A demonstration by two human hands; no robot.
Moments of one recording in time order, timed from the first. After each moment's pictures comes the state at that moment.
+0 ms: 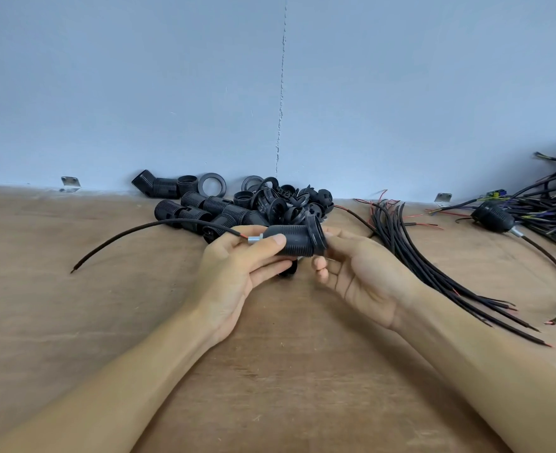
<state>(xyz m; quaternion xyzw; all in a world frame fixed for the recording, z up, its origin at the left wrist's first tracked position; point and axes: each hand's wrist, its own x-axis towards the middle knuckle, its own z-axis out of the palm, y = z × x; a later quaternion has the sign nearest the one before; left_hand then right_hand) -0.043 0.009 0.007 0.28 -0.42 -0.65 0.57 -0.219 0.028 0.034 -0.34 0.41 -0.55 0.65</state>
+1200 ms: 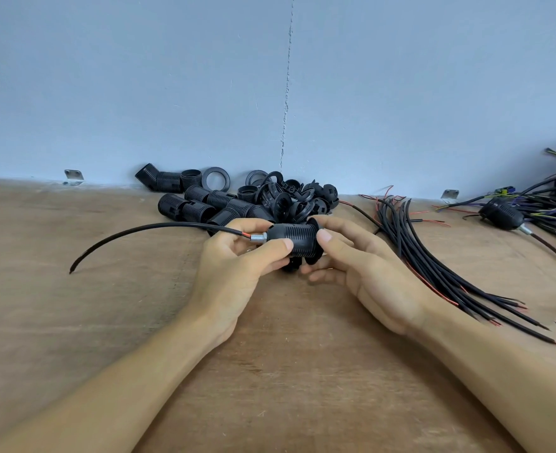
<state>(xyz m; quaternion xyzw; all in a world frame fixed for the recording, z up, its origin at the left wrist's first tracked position) -0.043 0.016 0.004 0.35 -0.48 -0.55 0.59 -0.227 0.039 0.021 -0.53 0.39 -0.52 0.54</state>
